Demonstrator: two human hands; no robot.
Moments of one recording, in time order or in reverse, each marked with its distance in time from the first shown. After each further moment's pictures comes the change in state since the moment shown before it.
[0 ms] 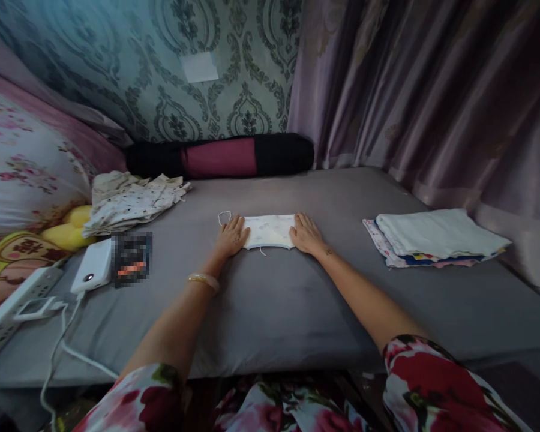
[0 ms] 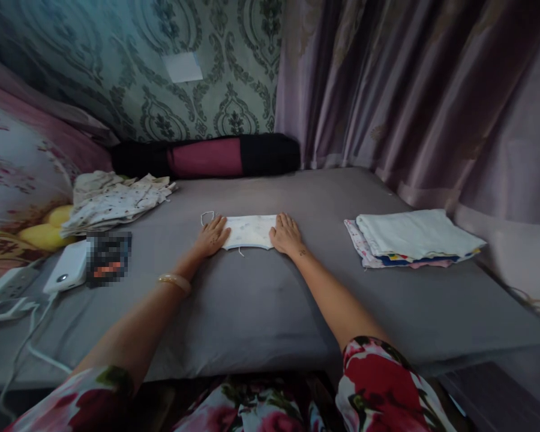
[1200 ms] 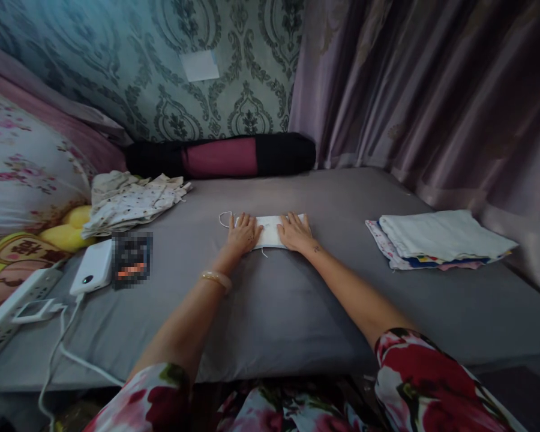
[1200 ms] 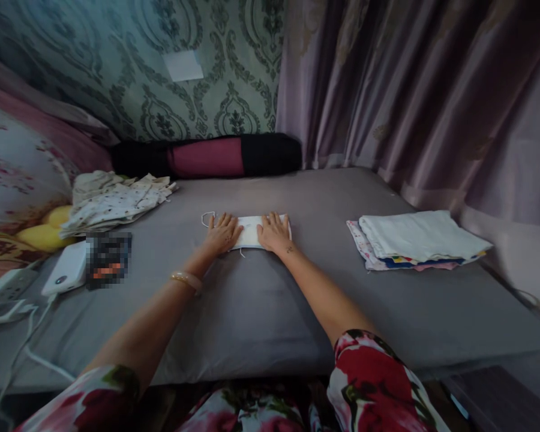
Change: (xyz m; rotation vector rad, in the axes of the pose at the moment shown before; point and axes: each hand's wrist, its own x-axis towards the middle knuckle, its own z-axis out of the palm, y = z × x) left_hand 0.006 0.039 -0.011 0.096 0.088 0.076; right_hand 0.013 -0.038 -0.007 -0.018 -0.010 -0.053
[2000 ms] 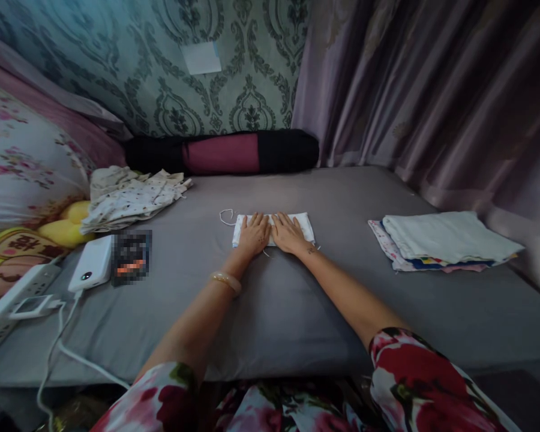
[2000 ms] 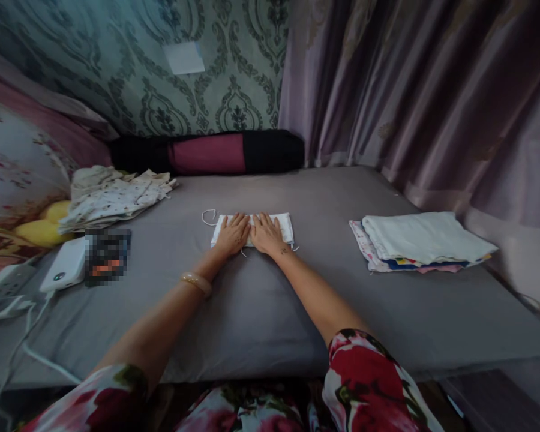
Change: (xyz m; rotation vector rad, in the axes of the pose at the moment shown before) left_hand 0.002 0.024 0.013 -0.104 0.039 0.032; right_hand 0.002 -0.018 0.013 0.095 0.032 -0.088
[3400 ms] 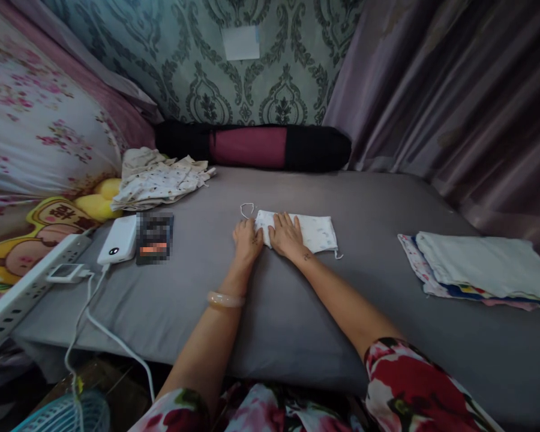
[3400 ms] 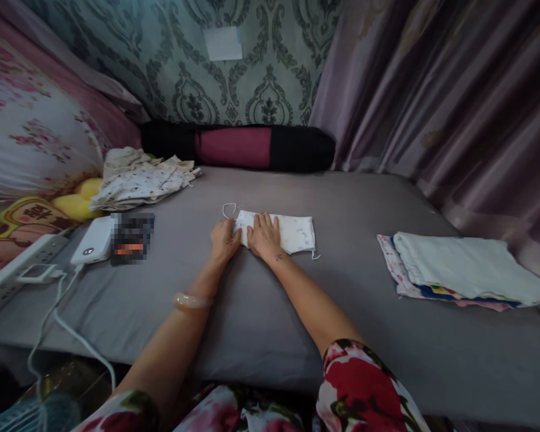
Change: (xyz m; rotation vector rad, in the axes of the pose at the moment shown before) left_hand -0.040 -0.043 -0.007 -0.267 0.226 -0.443; right_hand 0.018 -0.058 0.023 -0.017 0.060 -0.071
